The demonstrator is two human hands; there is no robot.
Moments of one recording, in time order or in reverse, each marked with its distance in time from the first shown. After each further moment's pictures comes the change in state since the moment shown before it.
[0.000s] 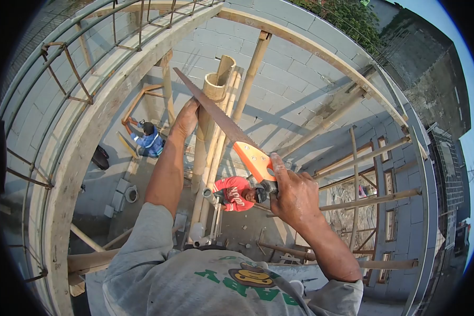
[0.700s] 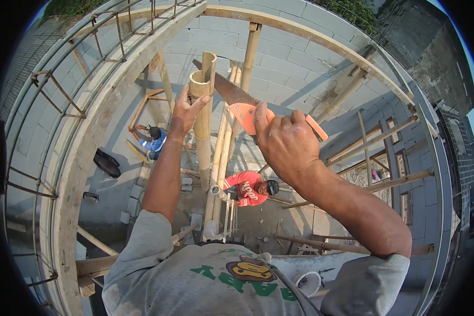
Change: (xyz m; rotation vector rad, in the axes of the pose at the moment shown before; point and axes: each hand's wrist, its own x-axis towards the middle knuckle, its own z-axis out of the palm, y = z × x) left_hand -0.008 0.045 0.043 0.413 0.122 0.111; right_hand 0.061 0.013 -0.023 -0.740 0.001 -0.251
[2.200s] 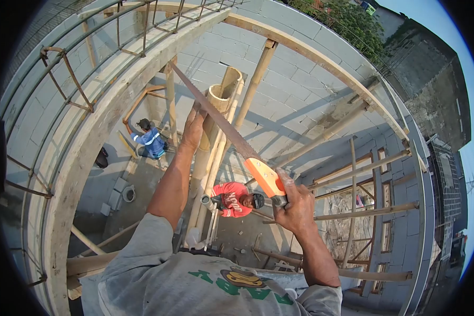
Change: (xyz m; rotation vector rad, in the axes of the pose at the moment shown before) left_hand -0.008 -0.021 0.005 -0.285 0.147 -0.024; right_hand -0.061 -0.045 0.053 0.962 0.131 0.368
